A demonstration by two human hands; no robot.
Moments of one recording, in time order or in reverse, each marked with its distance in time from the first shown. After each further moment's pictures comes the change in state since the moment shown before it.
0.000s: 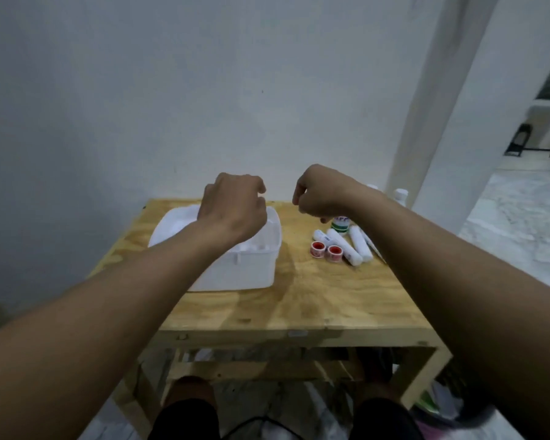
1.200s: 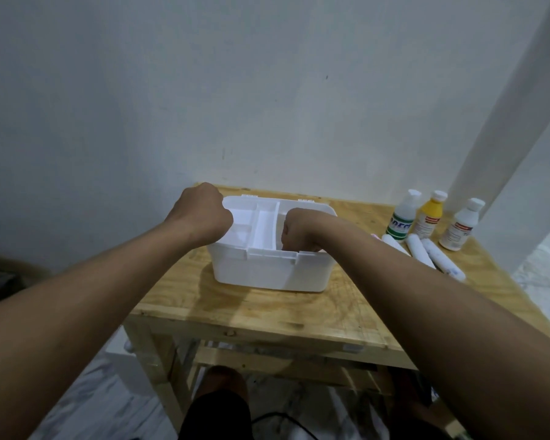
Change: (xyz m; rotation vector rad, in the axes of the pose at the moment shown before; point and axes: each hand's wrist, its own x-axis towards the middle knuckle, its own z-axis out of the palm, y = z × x) left_hand -0.018 -0.128 -0.013 -0.092 -0.155 -0.398; right_hand 0.046 -0.071 0.106 -0.266 -0.327 -0.052
